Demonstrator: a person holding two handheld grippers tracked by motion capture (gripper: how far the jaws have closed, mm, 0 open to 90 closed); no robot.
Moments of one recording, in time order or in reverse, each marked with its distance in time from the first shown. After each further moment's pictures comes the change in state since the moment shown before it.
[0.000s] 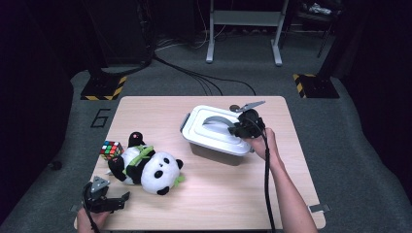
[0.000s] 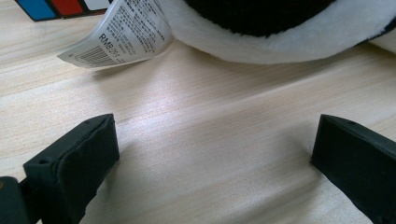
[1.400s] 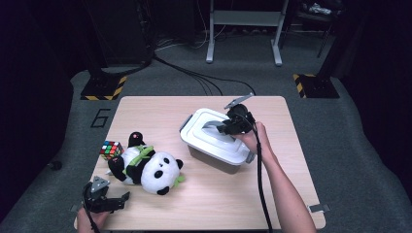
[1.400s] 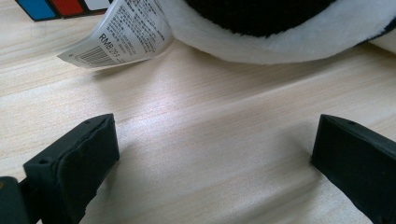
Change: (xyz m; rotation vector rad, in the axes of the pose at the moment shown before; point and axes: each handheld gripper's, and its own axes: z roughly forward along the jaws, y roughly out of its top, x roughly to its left) left arm 0.000 0.000 0.000 -0.002 0.001 -0.002; right arm 0.020 0.031 0.003 0.022 0.112 -0.065
